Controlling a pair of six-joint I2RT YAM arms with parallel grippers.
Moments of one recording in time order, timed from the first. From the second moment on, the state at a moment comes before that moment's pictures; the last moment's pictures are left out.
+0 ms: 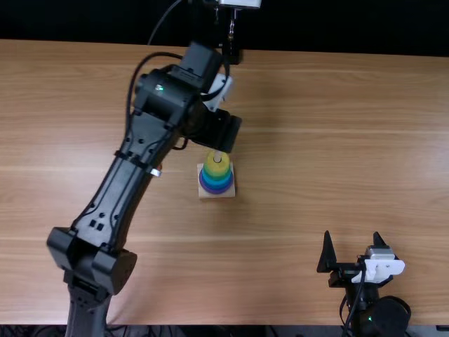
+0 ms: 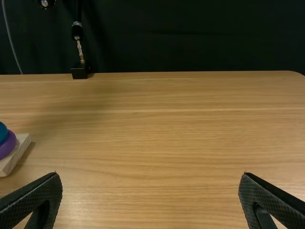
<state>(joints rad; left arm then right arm) -0.43 2.16 2.43 -1.40 0.16 -0.14 -0.03 0.01 0.06 -0.20 -0.03 -0.03</state>
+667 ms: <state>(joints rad) -0.26 1.90 1.92 -1.13 0.01 -0.15 -0.03 0.01 0.06 -0.20 -0.03 -0.03</state>
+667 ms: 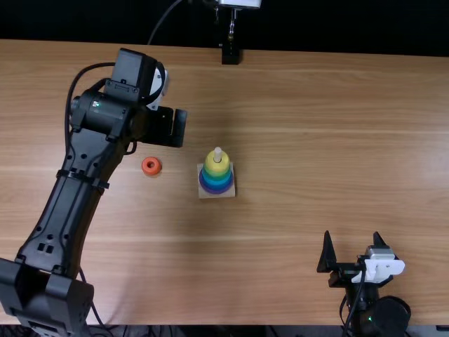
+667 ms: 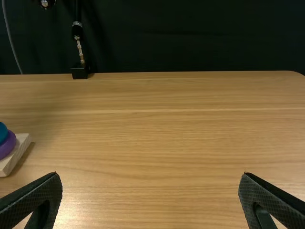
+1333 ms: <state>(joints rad) -0.25 2.09 1.89 -1.15 -0.07 -0.10 -0.03 0.01 0.06 -0.20 -0.03 -0.03</state>
